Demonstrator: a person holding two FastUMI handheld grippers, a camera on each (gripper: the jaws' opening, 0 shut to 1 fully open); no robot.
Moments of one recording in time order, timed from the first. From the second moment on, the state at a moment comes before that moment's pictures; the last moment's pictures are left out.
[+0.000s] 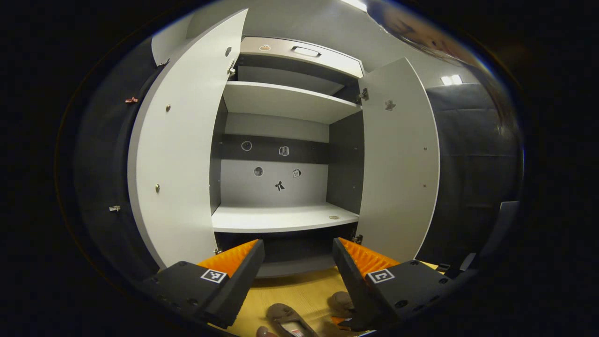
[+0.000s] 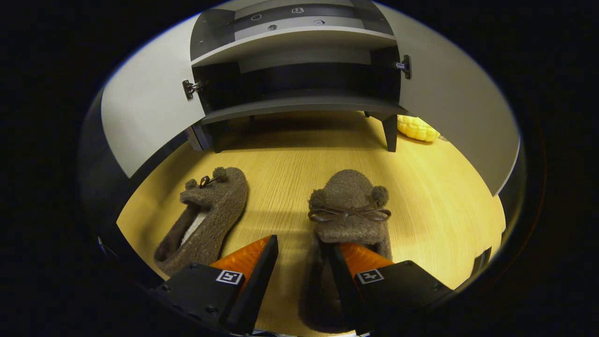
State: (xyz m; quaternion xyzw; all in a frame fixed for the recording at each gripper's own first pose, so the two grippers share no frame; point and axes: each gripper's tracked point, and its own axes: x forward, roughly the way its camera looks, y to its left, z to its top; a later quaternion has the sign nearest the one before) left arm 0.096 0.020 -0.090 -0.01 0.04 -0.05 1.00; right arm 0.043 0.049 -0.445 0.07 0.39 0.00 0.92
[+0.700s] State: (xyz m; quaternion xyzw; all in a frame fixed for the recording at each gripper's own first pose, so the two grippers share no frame) left arm 0.117 0.014 -0.116 -0.01 0.07 -0.04 1.00; right arm 0.077 0.030 -0.460 0.03 0.39 0.00 0.92
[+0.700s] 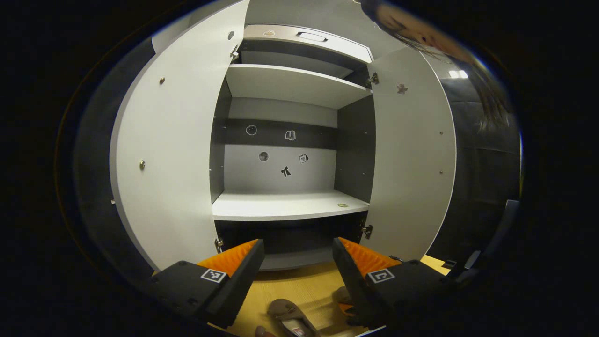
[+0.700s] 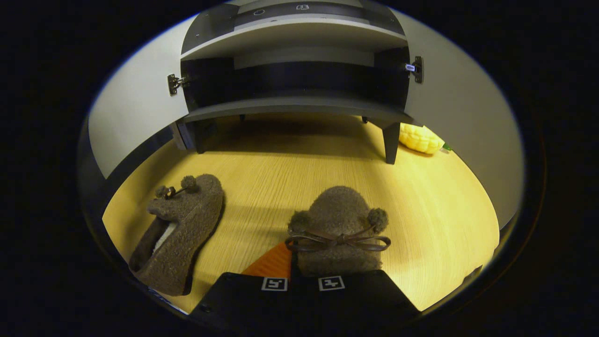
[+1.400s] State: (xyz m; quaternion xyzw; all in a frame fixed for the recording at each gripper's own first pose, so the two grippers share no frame) left arm 0.088 0.004 -0.076 -0.01 0.02 -0.04 1.00; right arm 0.131 0.030 -0.240 0.03 0.22 0.05 0.97
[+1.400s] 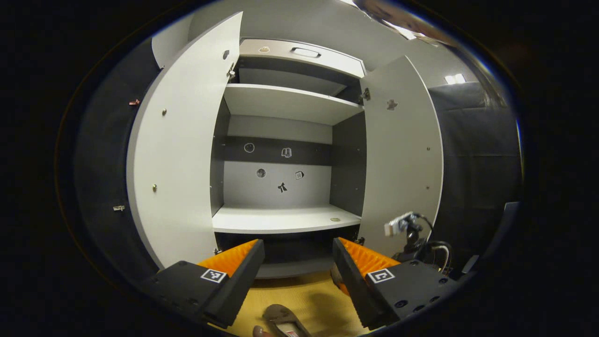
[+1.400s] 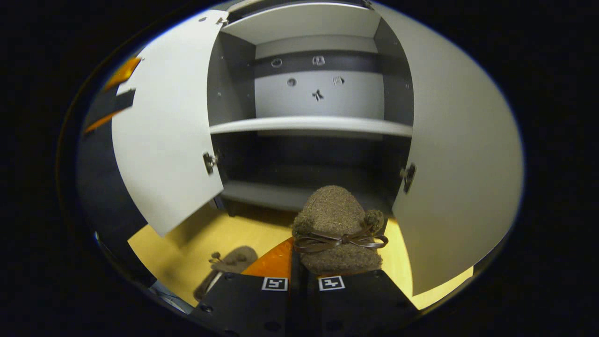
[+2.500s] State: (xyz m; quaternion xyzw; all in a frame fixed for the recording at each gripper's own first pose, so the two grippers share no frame) left arm 0.042 0.063 -0.088 -0.03 0.04 0.09 0.99; right arm 0.426 -0.007 -0.078 -0.01 0.13 0.00 0.99
